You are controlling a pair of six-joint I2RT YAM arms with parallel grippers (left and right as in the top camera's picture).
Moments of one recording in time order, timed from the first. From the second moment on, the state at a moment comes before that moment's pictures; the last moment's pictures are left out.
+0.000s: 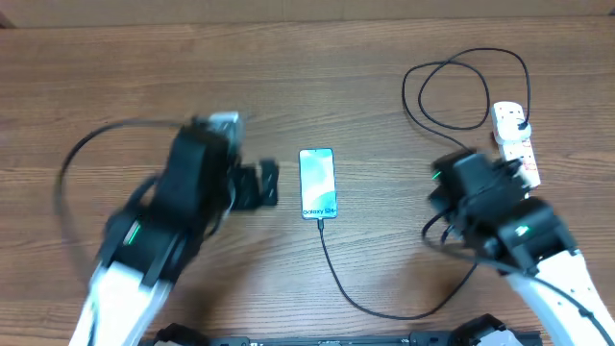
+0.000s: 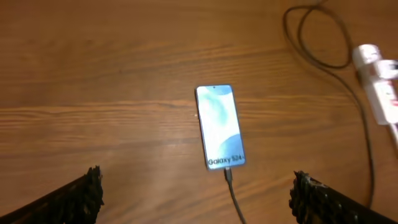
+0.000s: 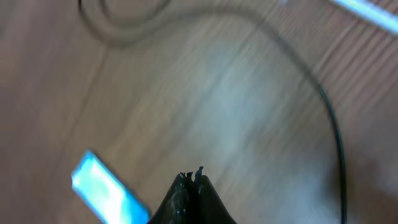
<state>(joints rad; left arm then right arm) -0.41 1.05 1.18 -0.95 -0.01 -0.41 0.38 1.09 1.12 -1.20 0.32 1.25</state>
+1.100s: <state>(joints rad) -0.42 0.75 1.18 -1.28 -0.11 -0.41 -0.39 1.96 1.66 -1.12 -0.04 0.85</state>
